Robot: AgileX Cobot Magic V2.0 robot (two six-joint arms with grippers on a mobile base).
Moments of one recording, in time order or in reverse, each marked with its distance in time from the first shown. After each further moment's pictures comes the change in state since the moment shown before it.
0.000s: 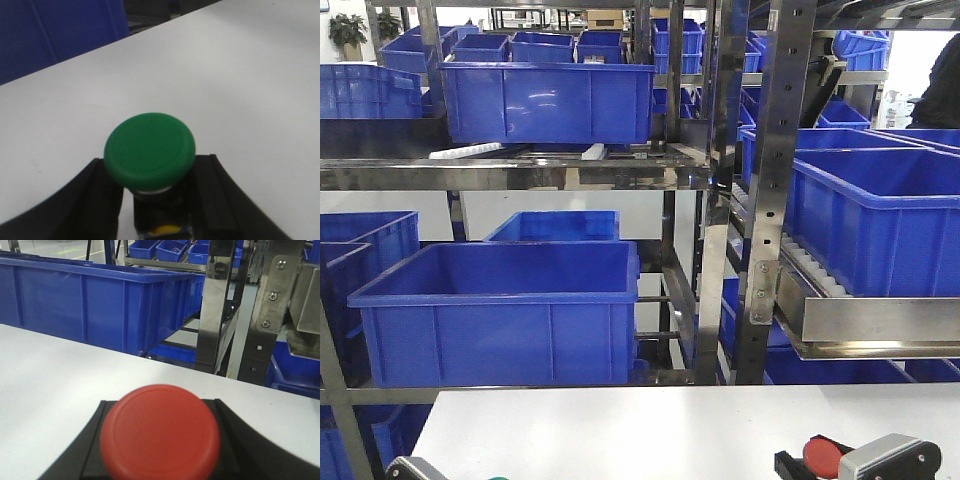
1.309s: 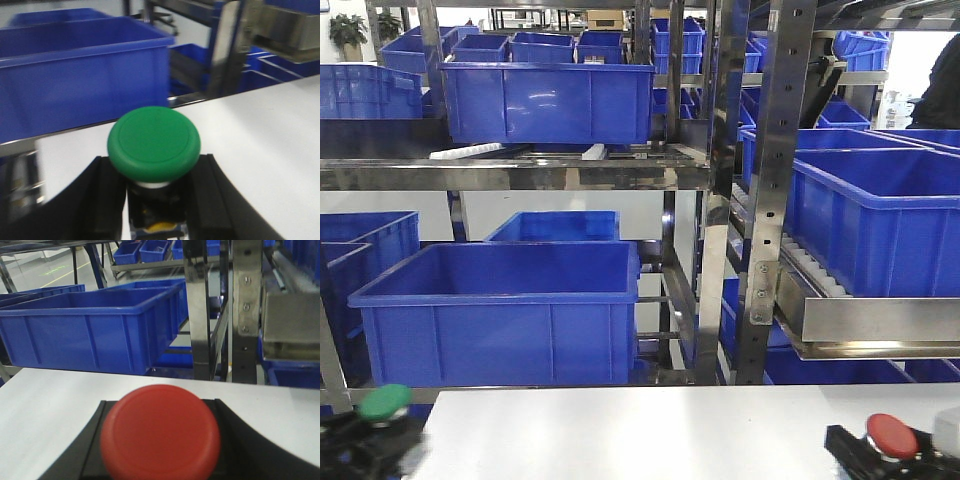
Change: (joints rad) left arm -0.001 -1.011 0.007 0.382 0.926 -0.833; right arm 0.000 -0.643 0.011 -0.131 0.622 0.386
